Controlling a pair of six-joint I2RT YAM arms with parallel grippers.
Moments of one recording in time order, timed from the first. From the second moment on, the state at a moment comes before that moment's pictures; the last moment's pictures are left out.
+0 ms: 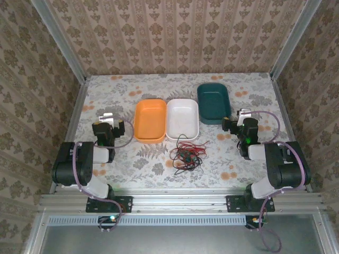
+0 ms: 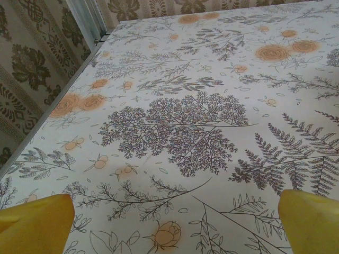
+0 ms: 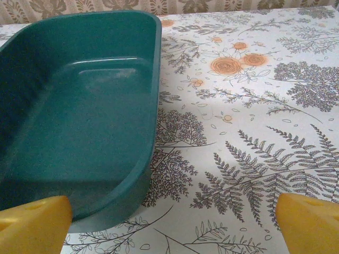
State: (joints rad) left arm -0.06 1.56 0.35 0.85 -0.20 0.07; right arm -0.01 1.52 0.39 0.73 0.04 0.05
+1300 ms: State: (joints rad) left arm -0.06 1.56 0.35 0.85 -0.20 0.07; right arm 0.00 1.52 0.39 0.73 0.03 0.05
